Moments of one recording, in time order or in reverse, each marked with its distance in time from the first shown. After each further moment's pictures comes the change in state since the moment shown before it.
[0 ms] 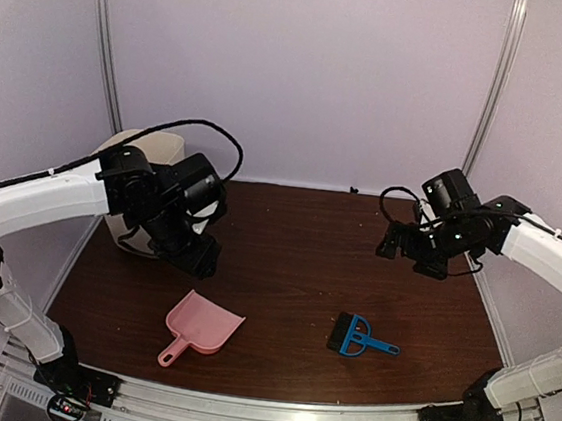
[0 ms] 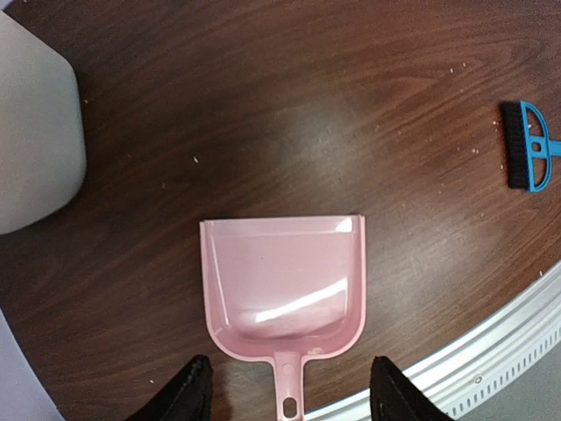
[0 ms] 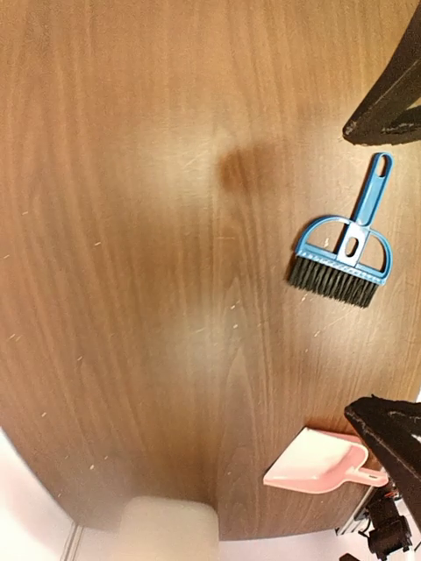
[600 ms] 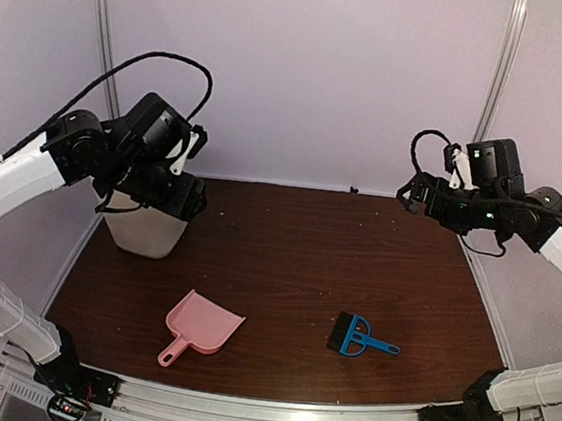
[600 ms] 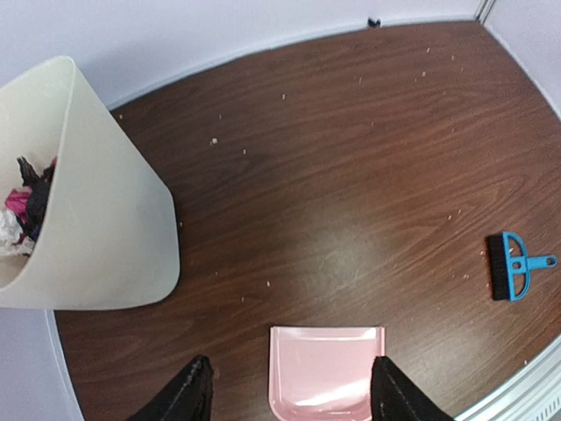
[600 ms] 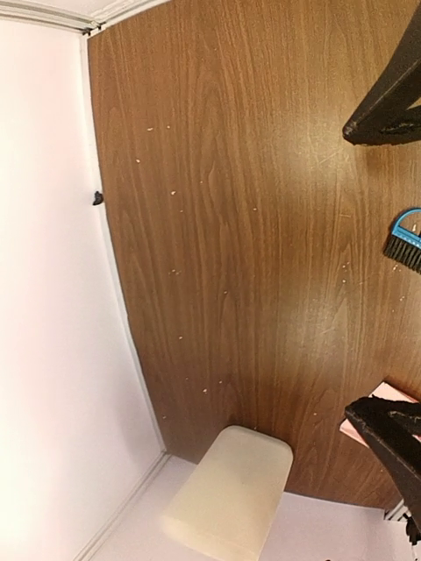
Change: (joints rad) left arm 0.067 -0.097 0.175 0.051 -0.216 0.117; right arm 0.000 -0.124 0.158 0.124 0.157 -0.140
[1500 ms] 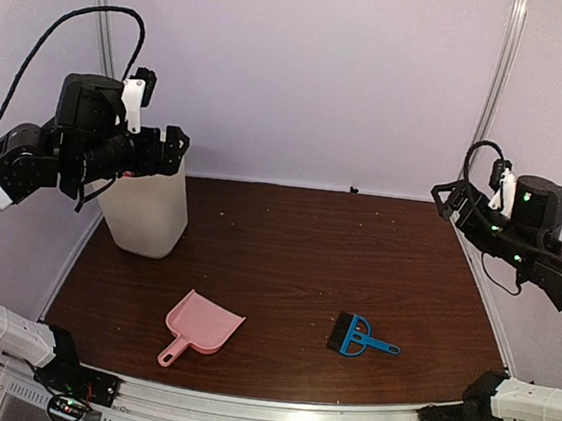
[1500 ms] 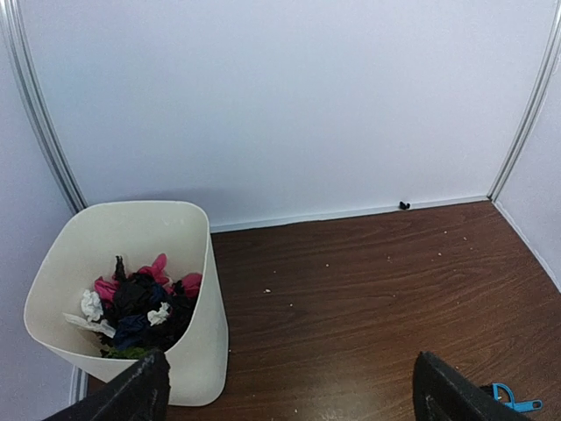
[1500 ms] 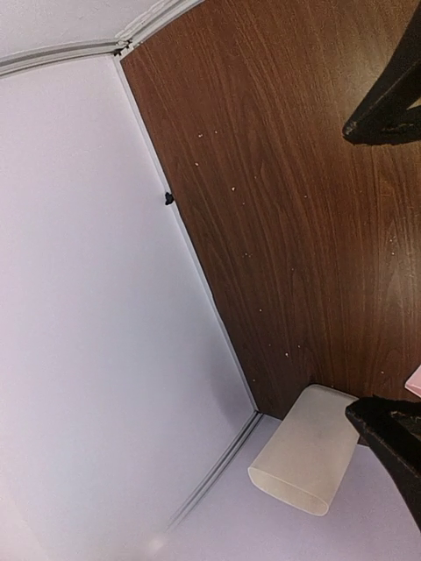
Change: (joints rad) left arm 0.005 -0.246 -0.126 0.400 -0.271 0.101; right arm 0.000 -0.349 -0.294 0.265 0.123 0.122
